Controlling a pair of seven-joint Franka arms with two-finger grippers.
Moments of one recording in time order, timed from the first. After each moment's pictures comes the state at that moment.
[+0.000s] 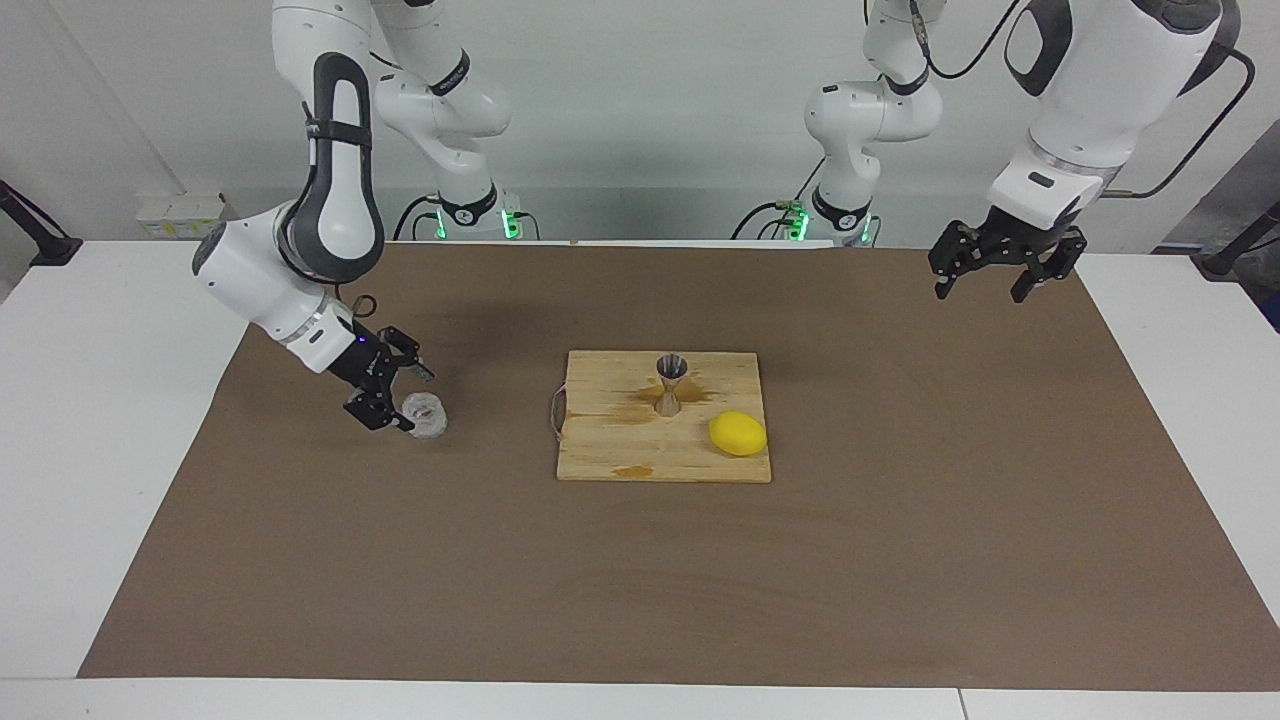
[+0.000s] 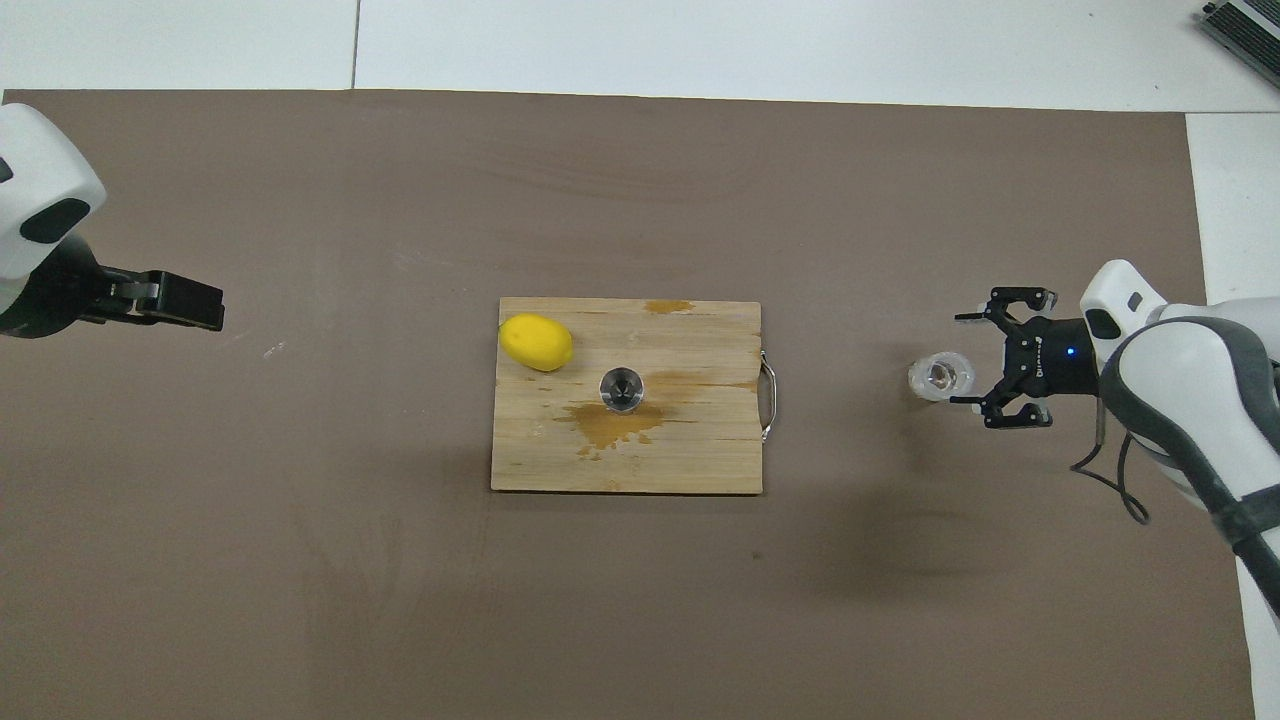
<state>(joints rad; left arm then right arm) -0.04 -0.01 -0.10 -1.62 0.00 1.65 -0.01 -0.11 0.11 -0.02 -2.14 0.65 2.19 -2.01</state>
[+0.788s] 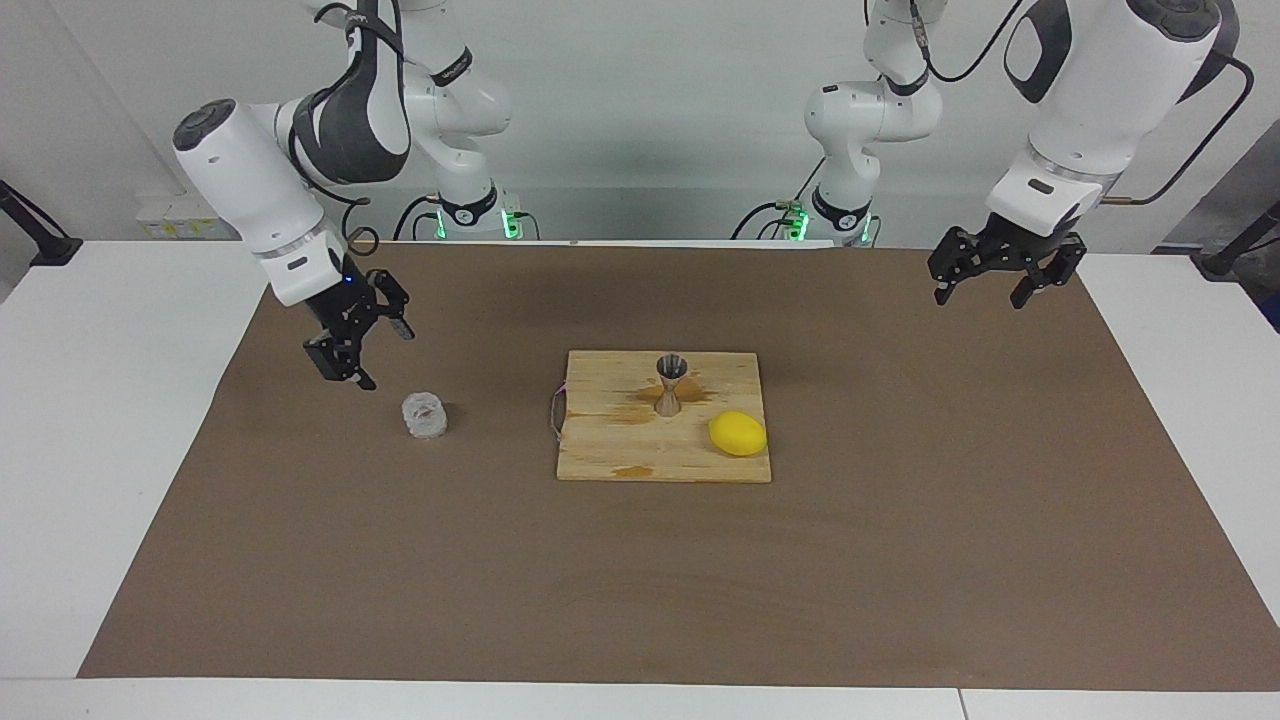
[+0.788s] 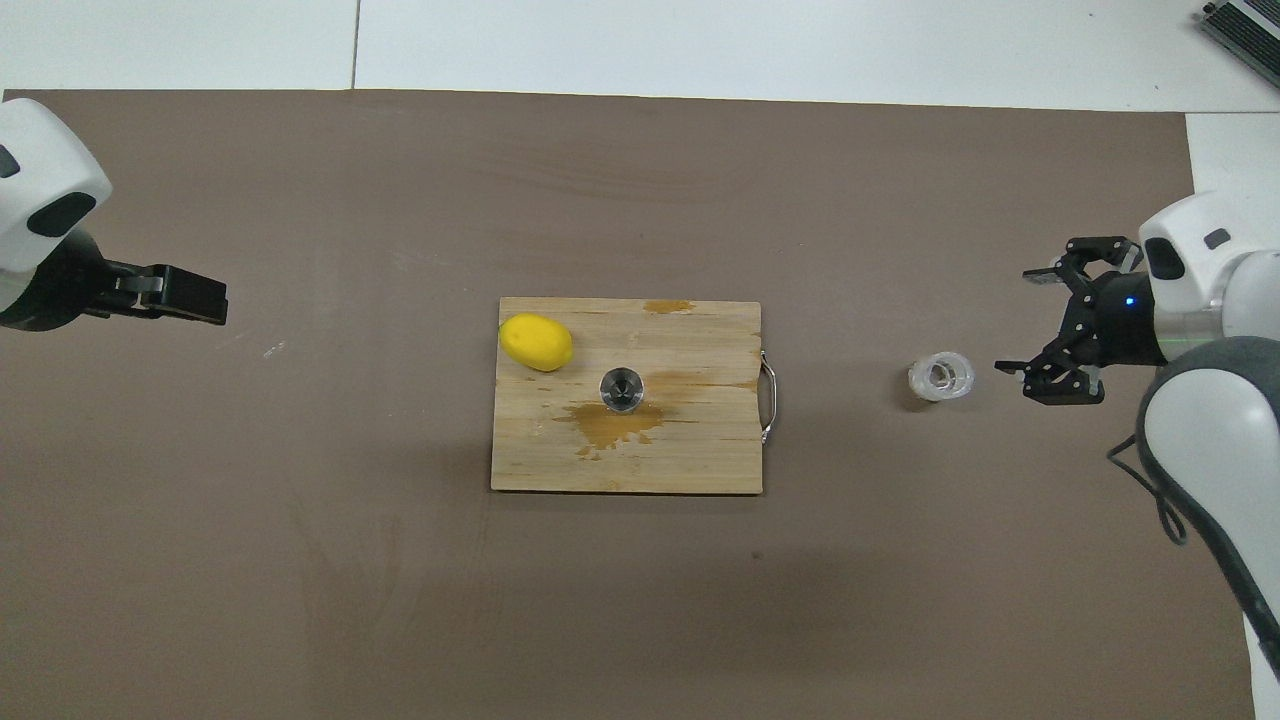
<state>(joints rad) -0.04 0.00 -0.10 -1.61 0.00 1.66 -0.01 -0.04 -0.04 -0.01 -1.99 0.31 2.11 -1.38</state>
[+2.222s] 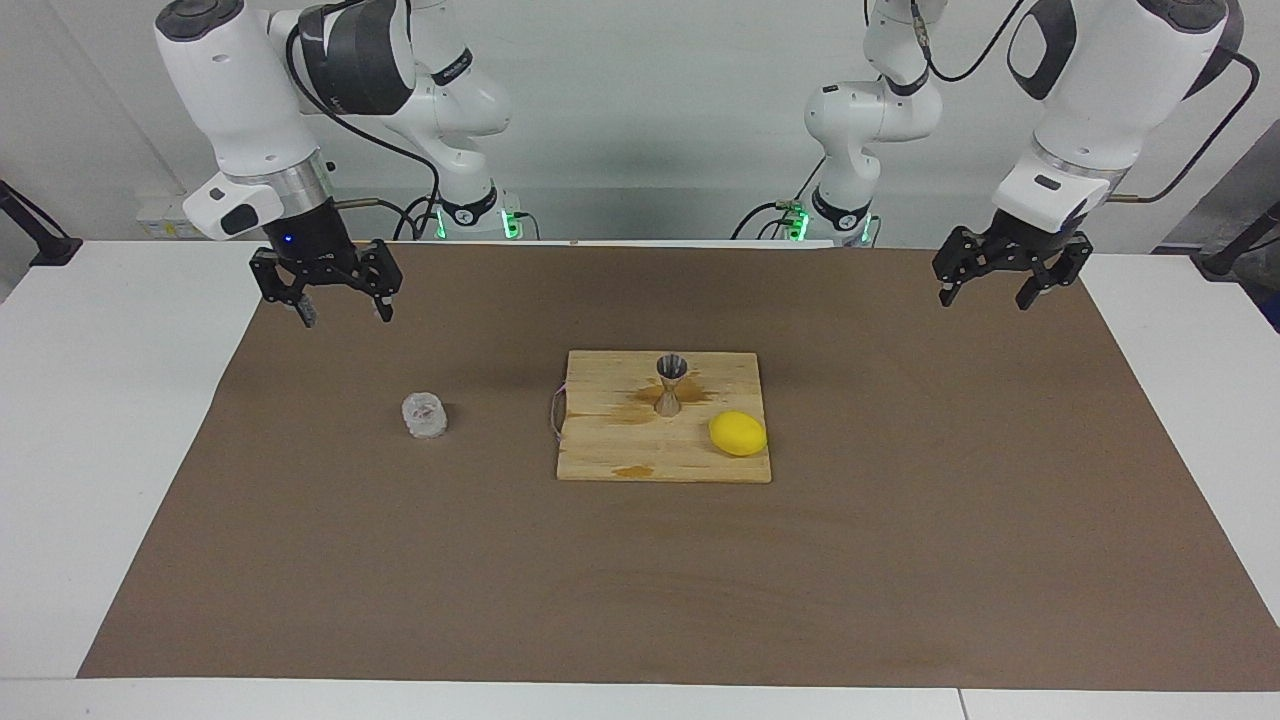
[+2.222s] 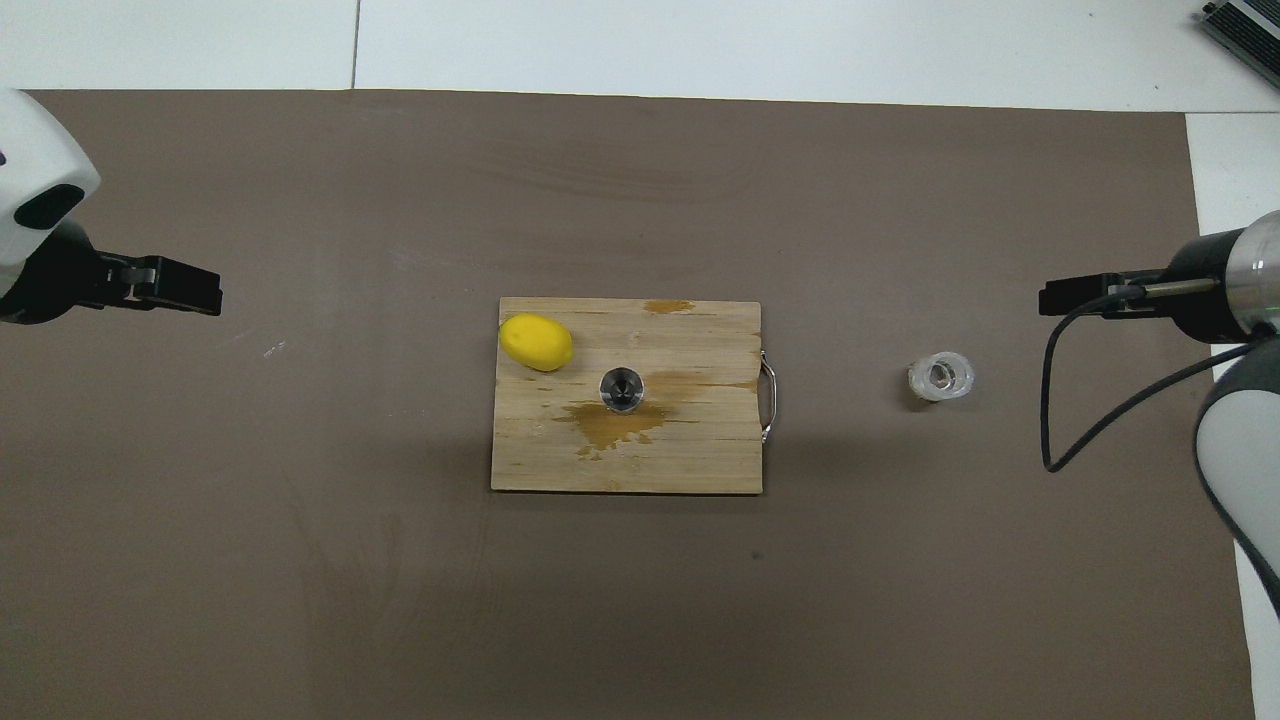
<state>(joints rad) -0.03 0.00 -0.10 -1.60 0.00 1.67 -0.01 -0.05 -0.06 0.04 -1.78 0.05 1.88 0.01</state>
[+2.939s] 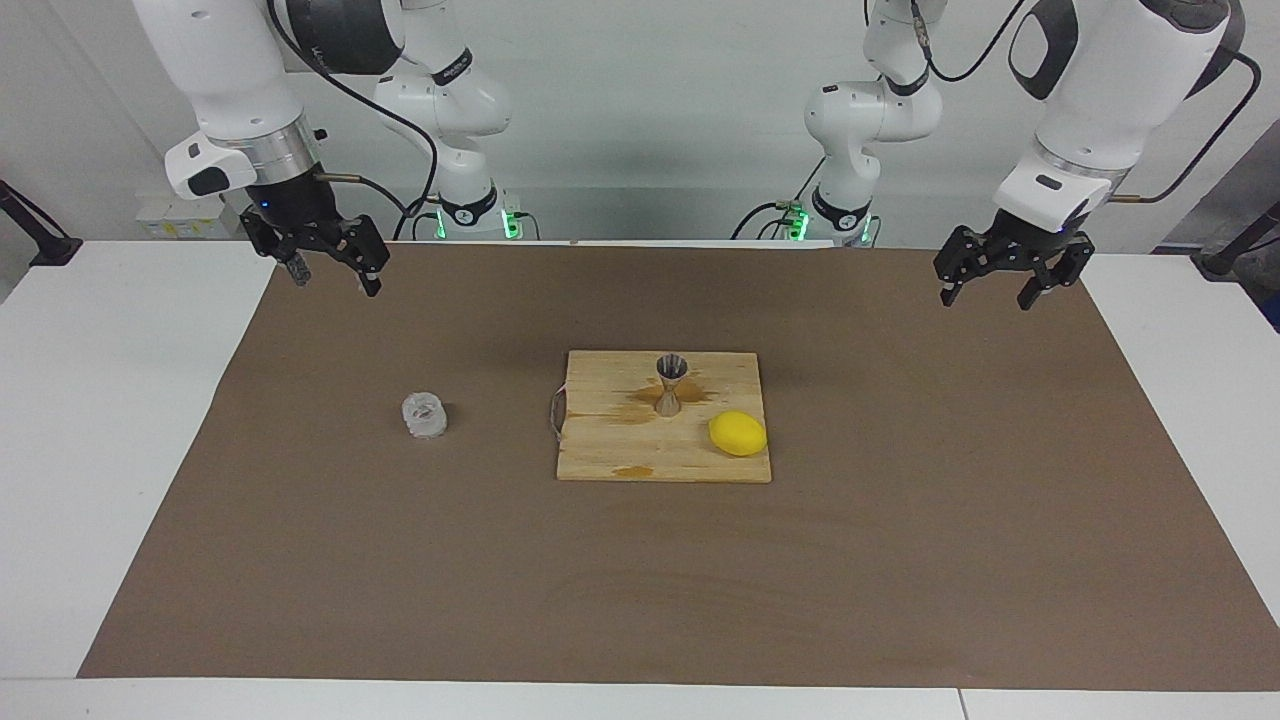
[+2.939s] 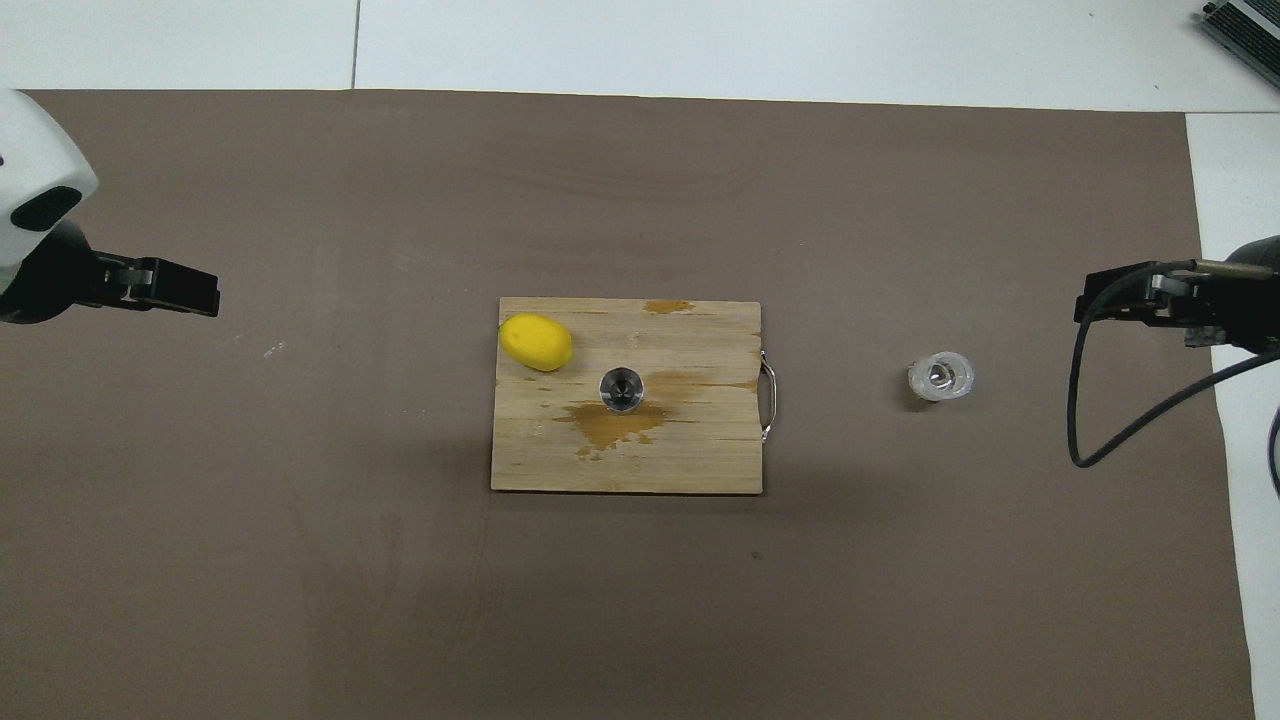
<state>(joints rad) -0.03 0.00 -0.09 -1.60 0.00 1.67 0.03 -0.05 -0.06 0.04 -1.67 0.01 1.69 0.21</state>
